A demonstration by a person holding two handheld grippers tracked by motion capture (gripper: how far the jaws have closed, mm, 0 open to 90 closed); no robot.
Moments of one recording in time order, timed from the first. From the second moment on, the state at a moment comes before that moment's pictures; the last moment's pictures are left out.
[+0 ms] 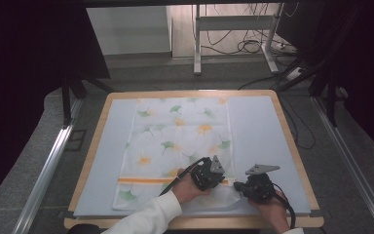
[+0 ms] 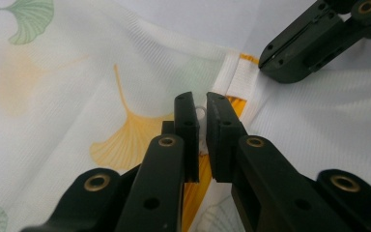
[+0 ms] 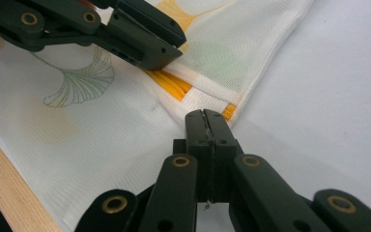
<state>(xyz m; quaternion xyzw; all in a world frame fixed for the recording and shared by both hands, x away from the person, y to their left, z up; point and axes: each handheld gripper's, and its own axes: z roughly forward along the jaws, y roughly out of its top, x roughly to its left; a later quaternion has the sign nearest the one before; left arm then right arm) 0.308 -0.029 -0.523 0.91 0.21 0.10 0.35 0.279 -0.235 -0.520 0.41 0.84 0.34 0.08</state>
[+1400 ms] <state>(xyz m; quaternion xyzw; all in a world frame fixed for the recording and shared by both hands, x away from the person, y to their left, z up) 0.307 0.010 -0.523 0.90 0.25 0.08 0.35 0.281 -0.236 -0.520 0.40 0.85 0.34 0.07</state>
